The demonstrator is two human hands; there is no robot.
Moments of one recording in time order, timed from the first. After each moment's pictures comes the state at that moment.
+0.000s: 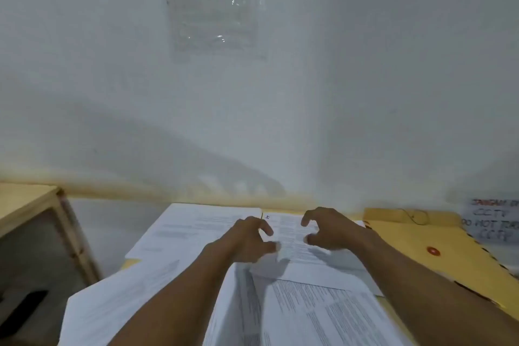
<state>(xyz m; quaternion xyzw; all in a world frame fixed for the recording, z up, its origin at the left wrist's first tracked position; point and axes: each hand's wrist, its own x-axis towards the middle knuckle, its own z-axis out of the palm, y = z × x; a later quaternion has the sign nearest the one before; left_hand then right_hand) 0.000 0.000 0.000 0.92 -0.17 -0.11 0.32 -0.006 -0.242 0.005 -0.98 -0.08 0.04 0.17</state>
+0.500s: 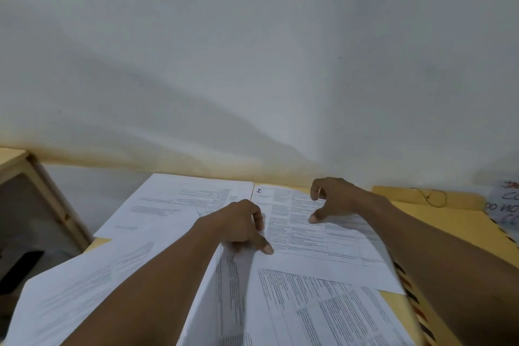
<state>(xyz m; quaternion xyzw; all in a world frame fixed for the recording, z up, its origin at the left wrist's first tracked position) 0.044 -0.016 -0.022 0.92 -0.10 -0.26 0.28 0.067 -0.287 -0.016 -0.97 -0.06 0.11 0.19</state>
